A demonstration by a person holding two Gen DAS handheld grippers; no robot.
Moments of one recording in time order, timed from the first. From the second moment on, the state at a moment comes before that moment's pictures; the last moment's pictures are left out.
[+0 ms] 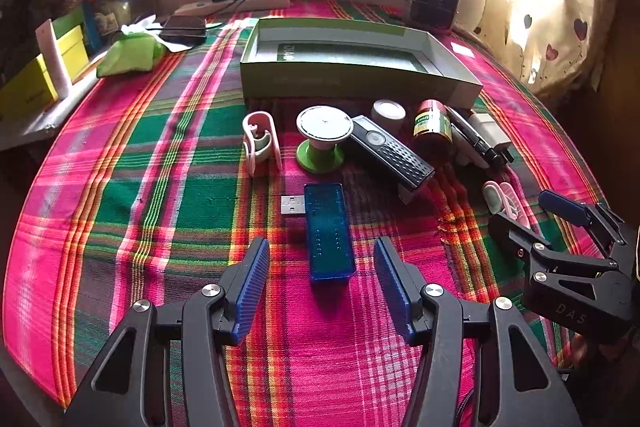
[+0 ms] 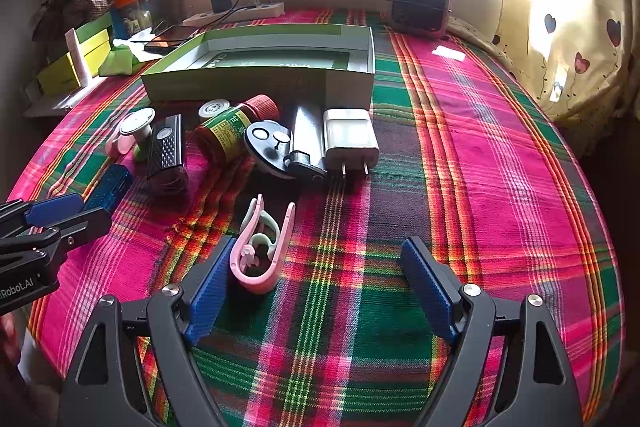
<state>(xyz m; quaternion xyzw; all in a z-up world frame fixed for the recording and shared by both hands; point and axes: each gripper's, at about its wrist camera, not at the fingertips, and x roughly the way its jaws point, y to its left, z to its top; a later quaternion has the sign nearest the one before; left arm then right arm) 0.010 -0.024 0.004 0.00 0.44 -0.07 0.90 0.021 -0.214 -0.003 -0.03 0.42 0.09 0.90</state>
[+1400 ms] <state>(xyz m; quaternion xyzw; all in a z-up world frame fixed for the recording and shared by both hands) 0.020 -0.028 0.012 0.00 0.42 -0.09 0.90 0.017 -0.198 0.007 -0.04 0.39 0.14 0.91</state>
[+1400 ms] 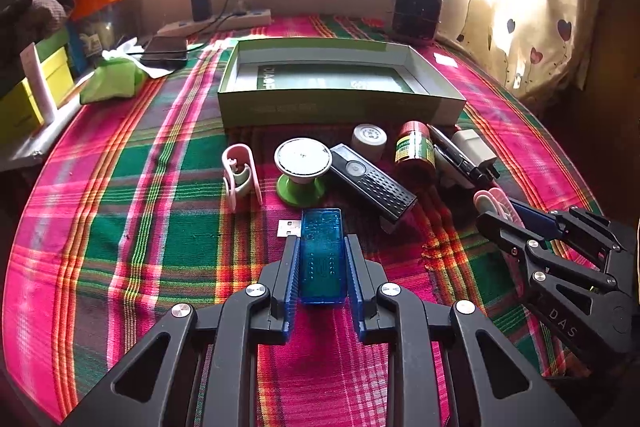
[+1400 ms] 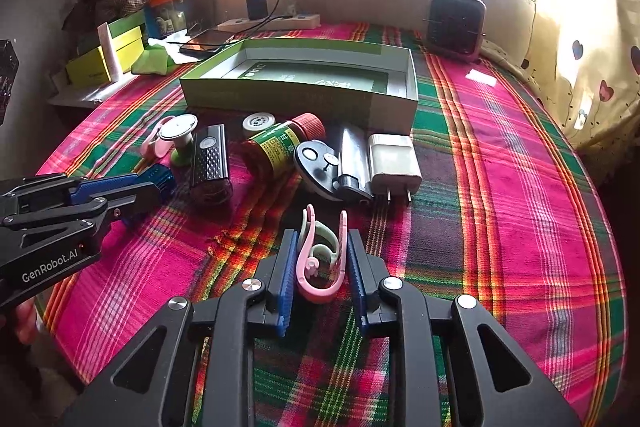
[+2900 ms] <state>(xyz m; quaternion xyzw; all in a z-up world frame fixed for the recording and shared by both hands) 0.197 -0.013 0.065 -0.01 0.40 -0.11 0.91 0.190 -0.207 0.047 -0.03 0.41 0.12 0.91</state>
